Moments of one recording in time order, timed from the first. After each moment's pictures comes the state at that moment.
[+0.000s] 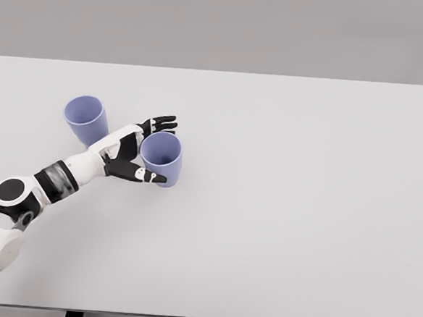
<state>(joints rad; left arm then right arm) -0.23 0.48 -0.36 -1.56 0.55 0.08 -0.49 0.03 0.00 0.15 0.01 -0.09 -0.06 -0.08</state>
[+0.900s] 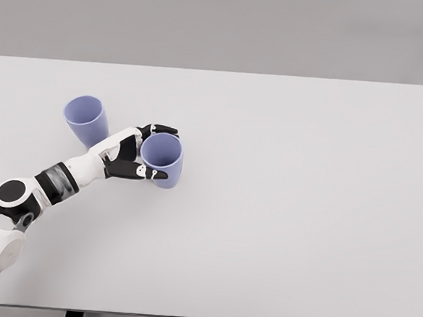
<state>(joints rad) -0.23 0.48 -0.37 -1.54 0.54 0.08 -0.49 0.03 0.00 0.15 0.01 -0.09 -0.06 -0.08</state>
